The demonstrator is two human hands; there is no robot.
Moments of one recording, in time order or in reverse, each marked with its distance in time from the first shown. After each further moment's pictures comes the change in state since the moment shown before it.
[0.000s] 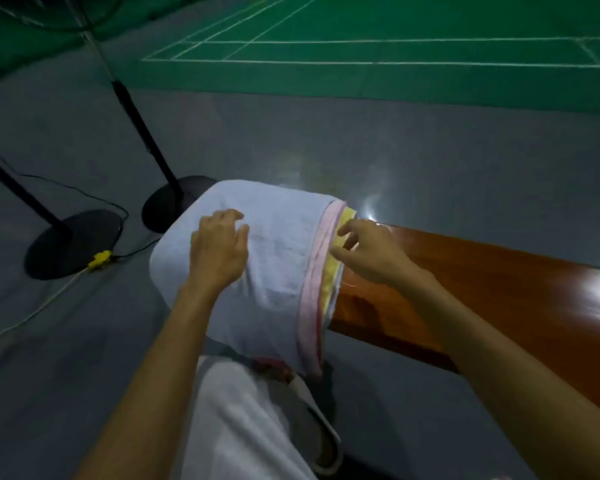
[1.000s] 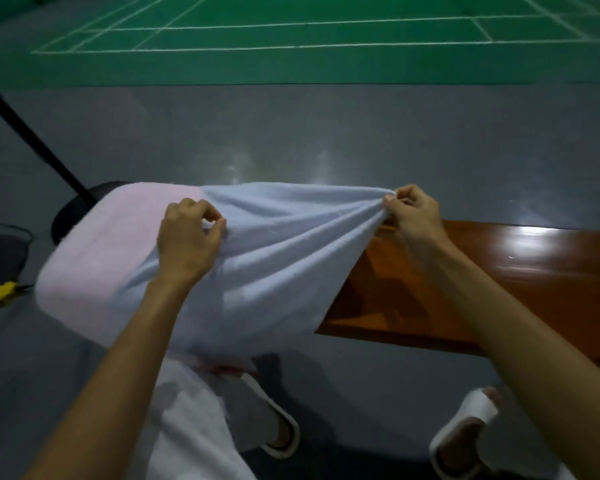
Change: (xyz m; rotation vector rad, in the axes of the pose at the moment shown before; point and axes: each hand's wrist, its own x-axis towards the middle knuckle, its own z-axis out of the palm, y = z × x) left_hand 0.009 0.104 0.046 -0.107 0.063 0.177; right_hand -0.060 0.141 -0.095 0.989 0.504 0.361
